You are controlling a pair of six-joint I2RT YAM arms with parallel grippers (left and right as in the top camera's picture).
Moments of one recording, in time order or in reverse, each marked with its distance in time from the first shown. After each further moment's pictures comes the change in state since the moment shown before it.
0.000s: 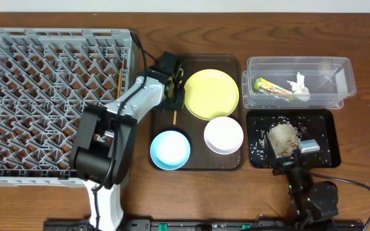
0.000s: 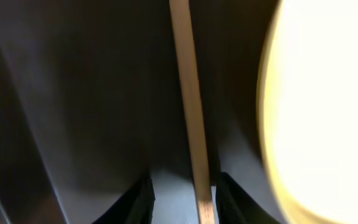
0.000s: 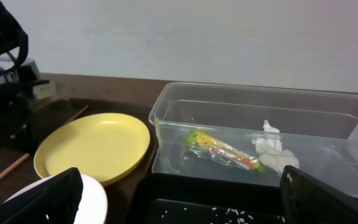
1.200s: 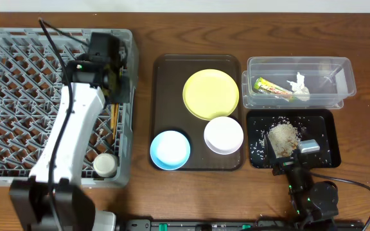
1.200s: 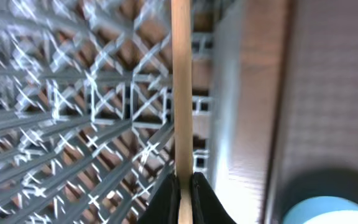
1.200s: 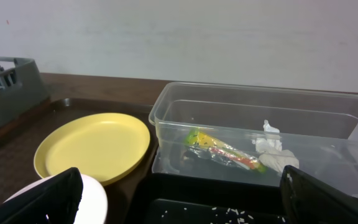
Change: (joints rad) left arm 0.281 -0.424 0.051 -0.462 -0.208 0.106; right arm 0.000 0.000 0.000 0.000 0.000 0.000
